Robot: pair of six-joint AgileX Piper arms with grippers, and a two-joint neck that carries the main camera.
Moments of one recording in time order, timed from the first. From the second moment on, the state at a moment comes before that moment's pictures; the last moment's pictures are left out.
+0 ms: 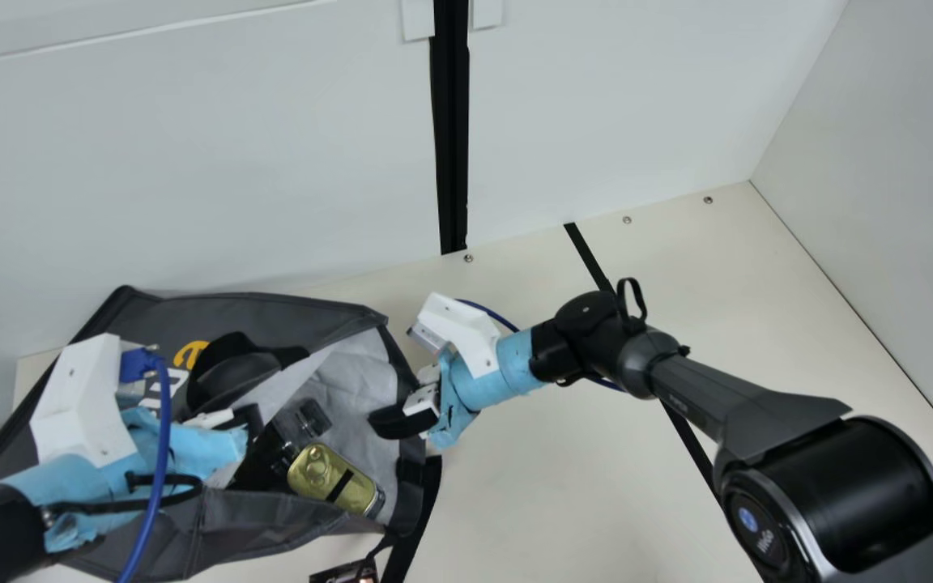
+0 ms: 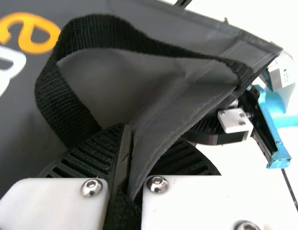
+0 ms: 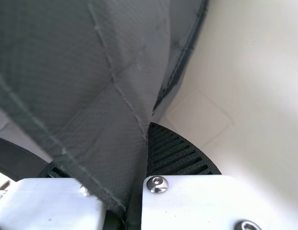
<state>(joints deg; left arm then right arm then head) -22.5 84.9 -69.4 -31.2 39.1 4.9 3.8 110.4 -69.0 73.5 60.9 -85.9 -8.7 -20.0</state>
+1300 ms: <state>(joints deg) -17.7 85.2 -84.8 -42.3 48.4 25.9 -4.6 84.4 -63.2 83.2 70.2 -70.4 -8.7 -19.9</state>
